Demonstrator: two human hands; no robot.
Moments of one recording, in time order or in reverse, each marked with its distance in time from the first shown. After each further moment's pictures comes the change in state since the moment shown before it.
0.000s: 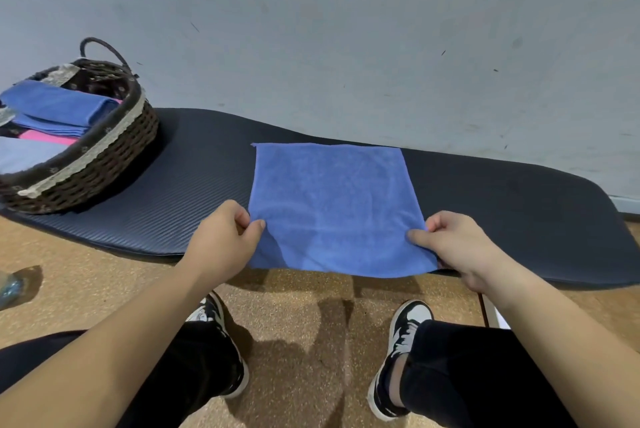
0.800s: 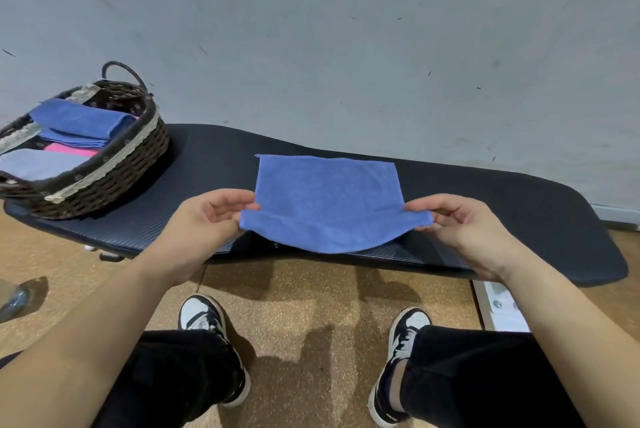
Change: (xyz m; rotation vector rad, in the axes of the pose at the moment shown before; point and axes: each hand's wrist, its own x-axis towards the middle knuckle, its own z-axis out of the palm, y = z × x) left_hand -0.013 -0.003 -0.051 -0.713 -0.205 0.094; right_hand -0.016 0.001 -0.034 0.286 -0.230 -0.415
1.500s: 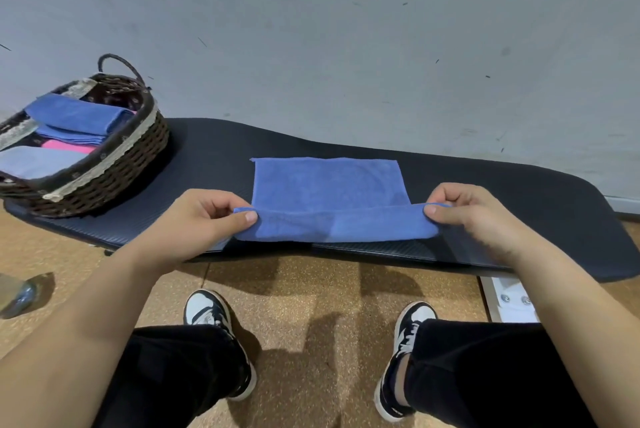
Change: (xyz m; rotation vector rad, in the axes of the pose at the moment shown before) left_hand 0.004 0.012 -0.015 0.293 -0.161 0.060; right_hand 0.014 -0.015 -0.003 -0.063 -0.068 0.093
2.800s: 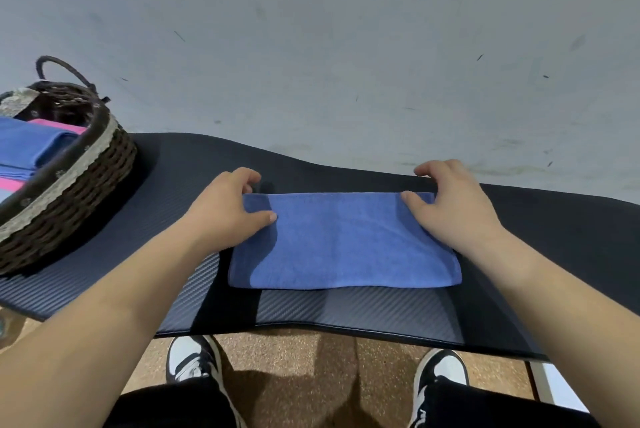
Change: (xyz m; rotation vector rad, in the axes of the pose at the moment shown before) left_hand 0.166 -0.025 0.014 0.588 0.151 -0.178; right_hand 0.160 0.011 0.021 -0.842 0.379 -0.088
